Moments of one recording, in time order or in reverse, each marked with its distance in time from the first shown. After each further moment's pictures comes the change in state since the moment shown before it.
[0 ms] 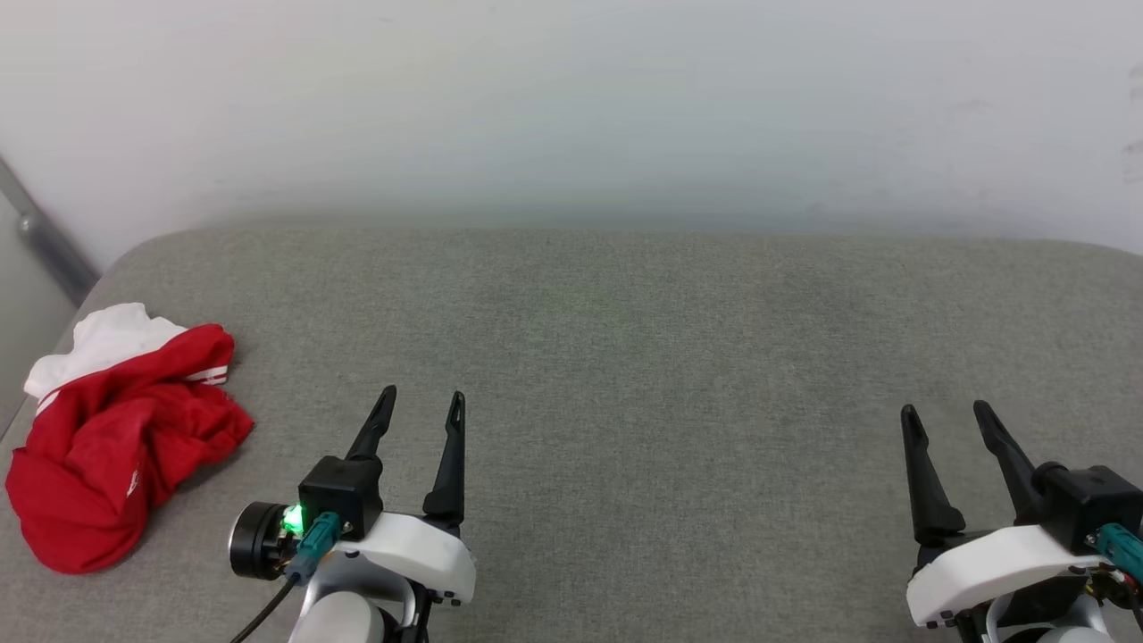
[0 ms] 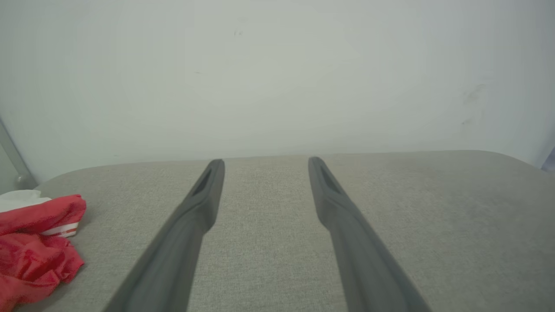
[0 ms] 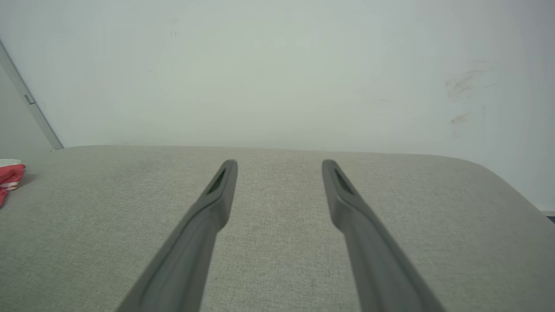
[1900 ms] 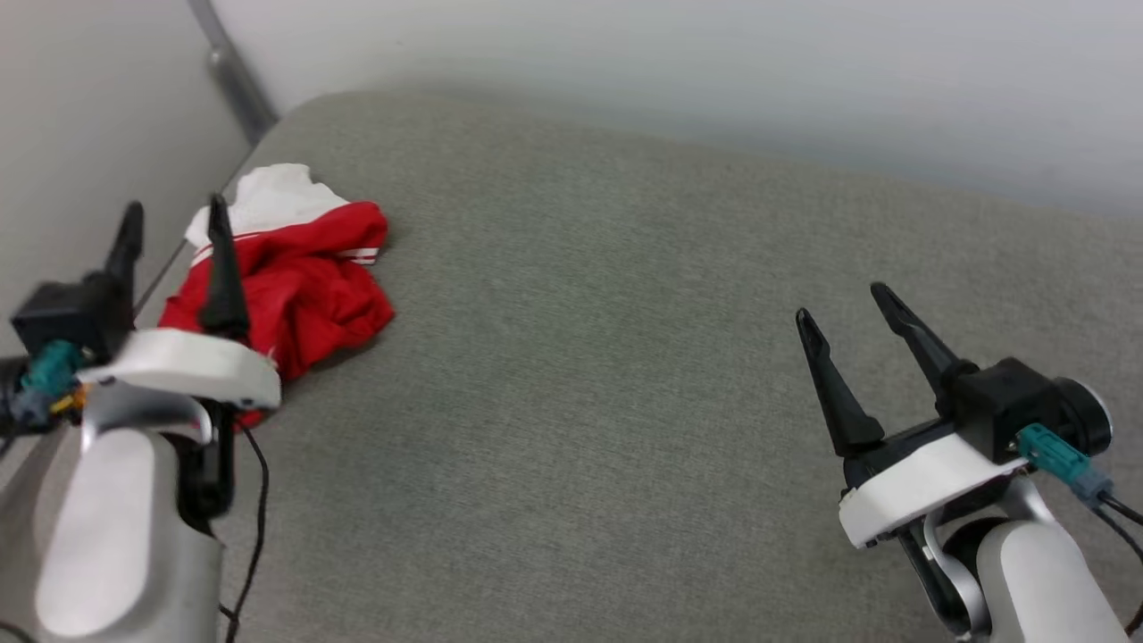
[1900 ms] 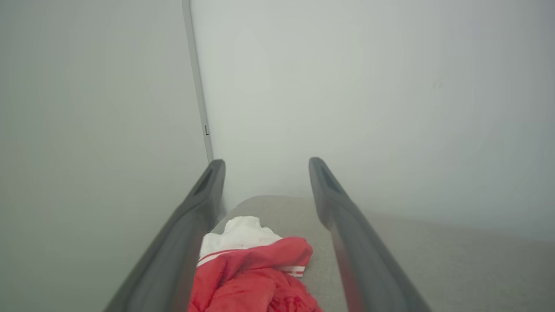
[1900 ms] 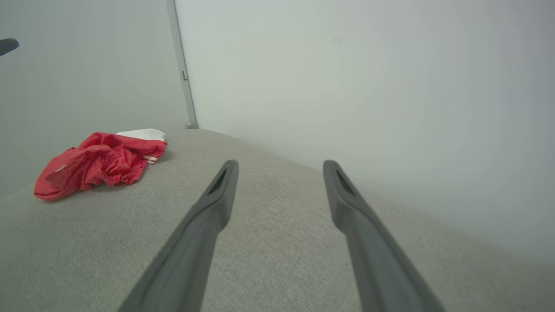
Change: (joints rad) left arm -0.219 0.143 0.226 -0.046 -0.070 0.015 0.078; right arm -0.182 -0.080 0.222 -0.040 0.010 0.000 0.038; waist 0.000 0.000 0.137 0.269
